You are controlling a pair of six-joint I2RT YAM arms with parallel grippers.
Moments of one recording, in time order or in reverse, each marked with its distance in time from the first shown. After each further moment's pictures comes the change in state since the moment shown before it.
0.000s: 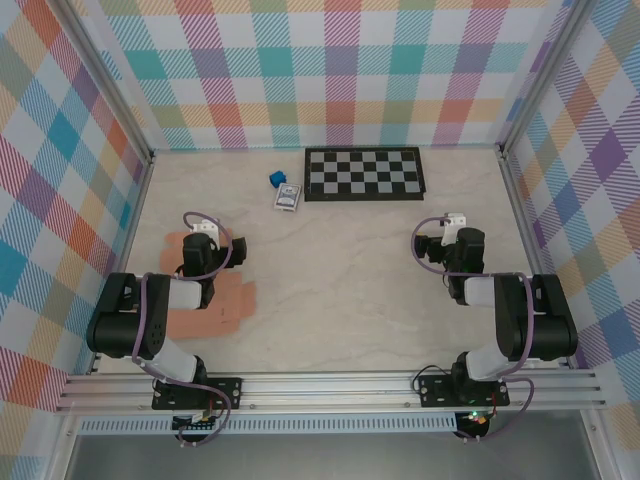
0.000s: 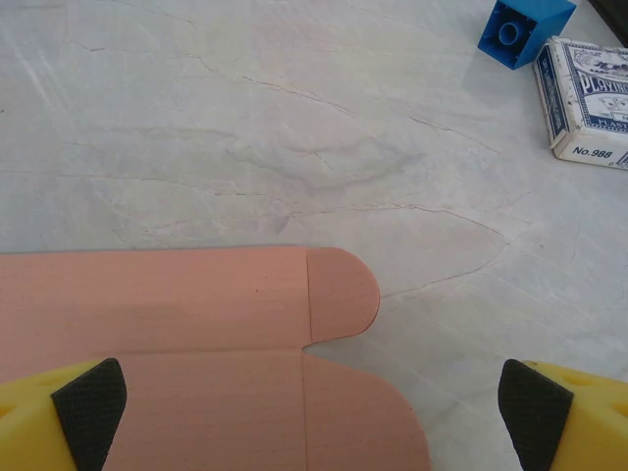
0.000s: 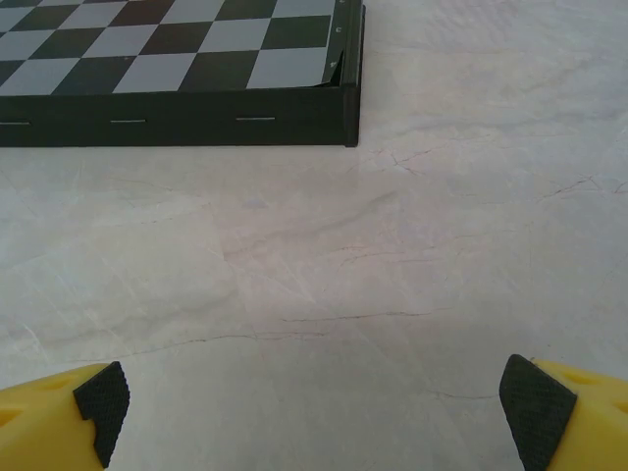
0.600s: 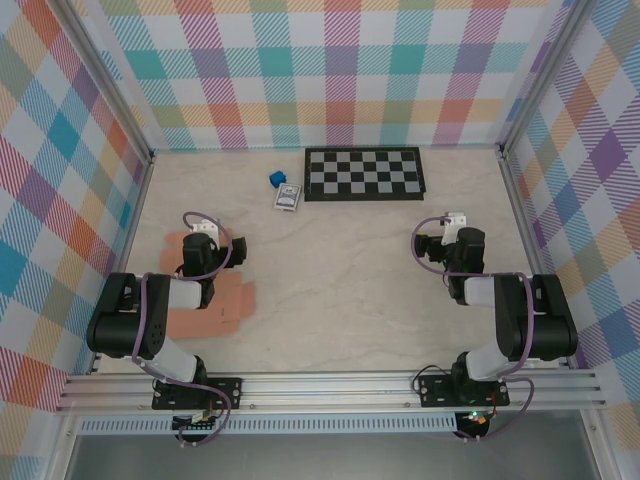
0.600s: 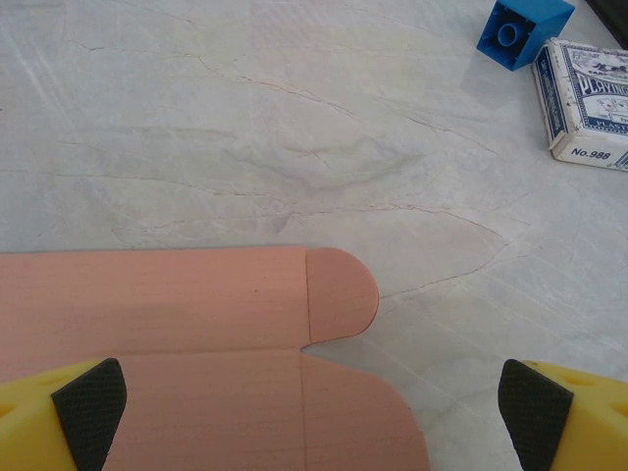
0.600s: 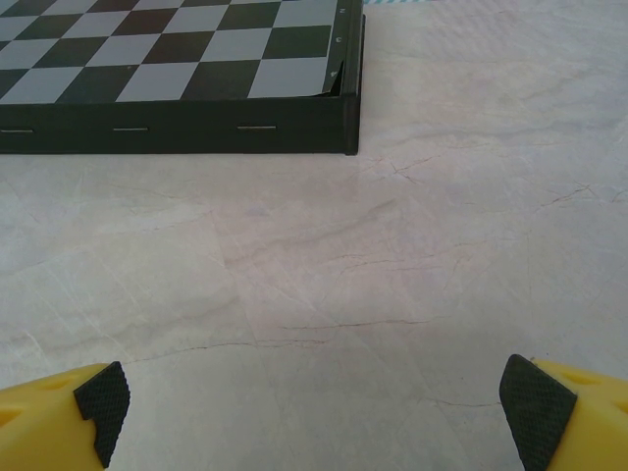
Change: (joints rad) left arm 0.001 0.000 0.000 0.000 0.003 -0.003; right arm -0.002 0.000 0.000 0.010 0.000 0.000
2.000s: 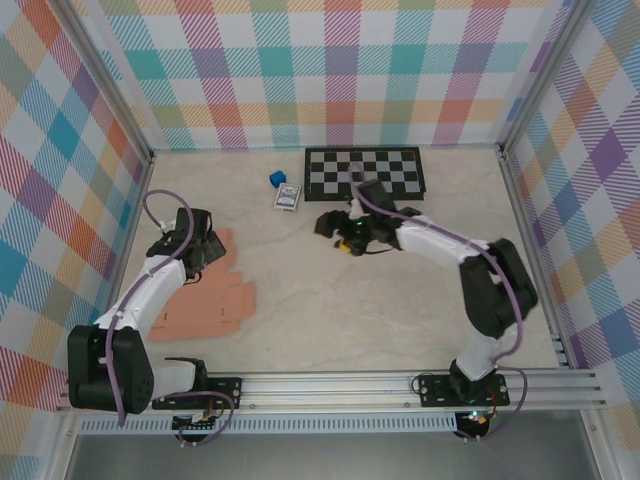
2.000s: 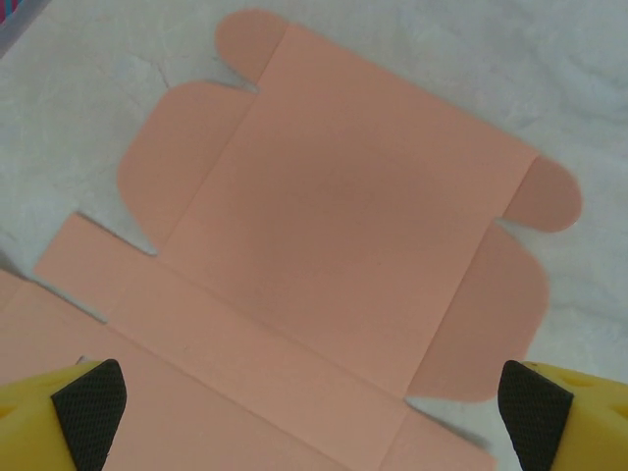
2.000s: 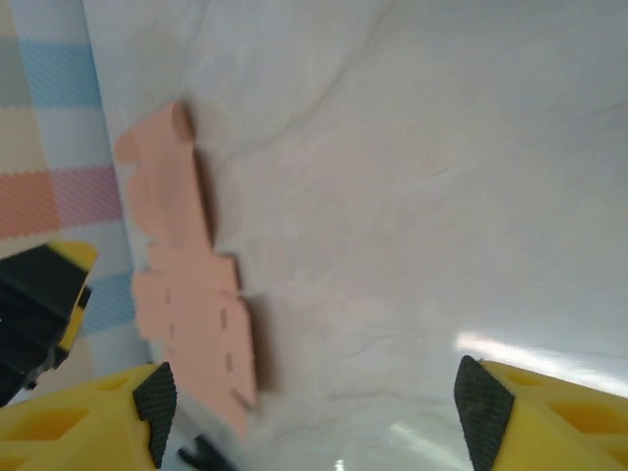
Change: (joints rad) left arm -0.037 -0.291 0.437 -1.293 -0.320 -0.517; right arm 0.587 0.278 0.827 -0.943 -0.391 0.921
